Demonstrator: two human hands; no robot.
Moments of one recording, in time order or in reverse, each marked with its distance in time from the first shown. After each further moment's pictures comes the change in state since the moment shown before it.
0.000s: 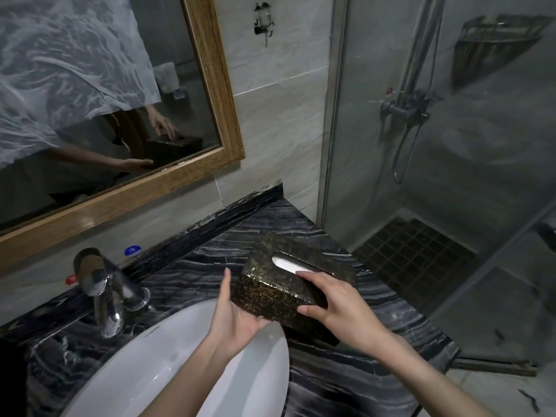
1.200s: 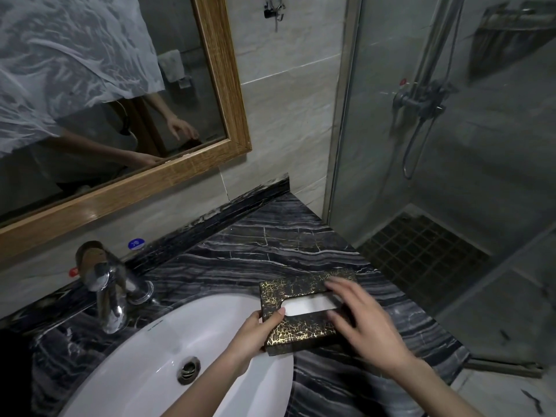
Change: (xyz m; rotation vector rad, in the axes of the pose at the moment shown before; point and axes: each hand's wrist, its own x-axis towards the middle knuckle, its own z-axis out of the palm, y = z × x) left_hand 0.016 -0.039 -0.031 0.763 0.186 -0.132; right_hand -0.018 0.065 0.027 -0.112 0.094 -0.005
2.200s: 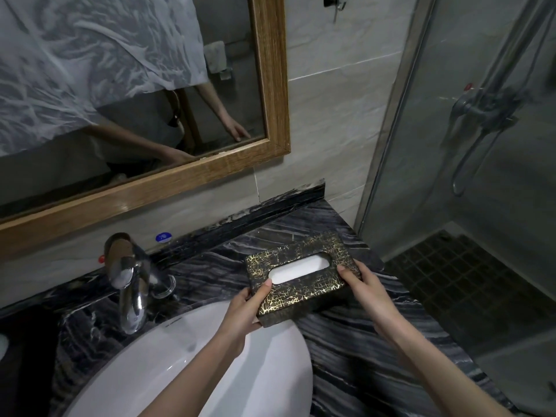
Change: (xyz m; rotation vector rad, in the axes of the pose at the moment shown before) left_hand 0.007 0.049 -0.042 -0.209 0.268 0.113; right_hand 0.118 -0.007 0.018 0.760 -0.053 0.585
